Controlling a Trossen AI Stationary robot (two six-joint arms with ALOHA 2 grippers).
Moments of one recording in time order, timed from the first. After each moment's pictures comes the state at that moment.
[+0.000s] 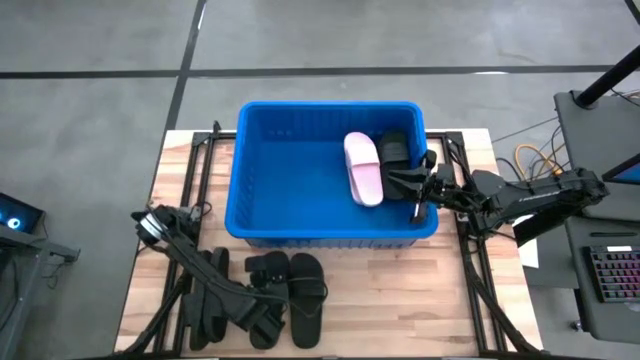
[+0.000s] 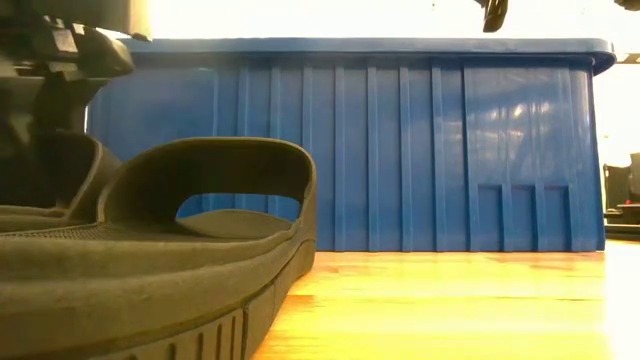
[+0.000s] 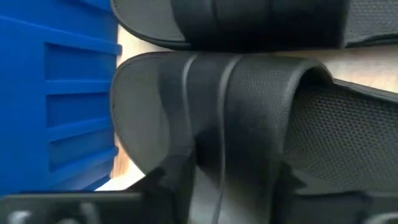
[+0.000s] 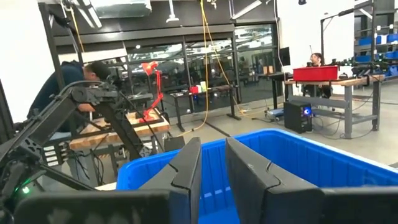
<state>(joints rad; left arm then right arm) -0.72 1.92 1.38 -1.12 -0.40 -0.85 0.14 0.78 0.56 0.42 0.42 0.05</state>
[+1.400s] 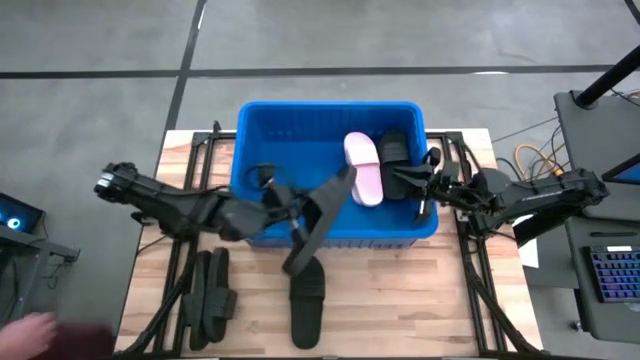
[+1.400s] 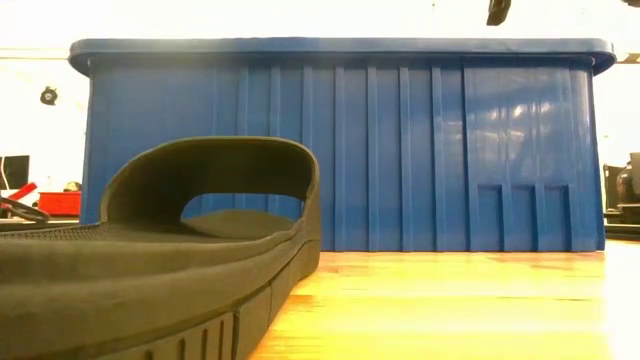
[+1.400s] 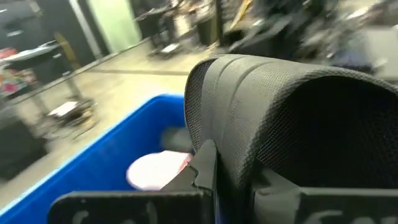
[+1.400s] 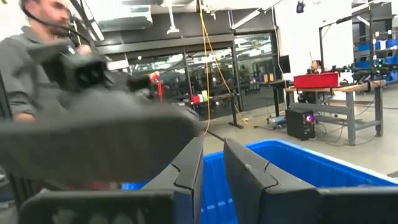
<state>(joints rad) -0.34 1.38 1.42 -0.30 -0.88 -0.09 0.14 0.75 0.58 0.42 0.42 0.05</state>
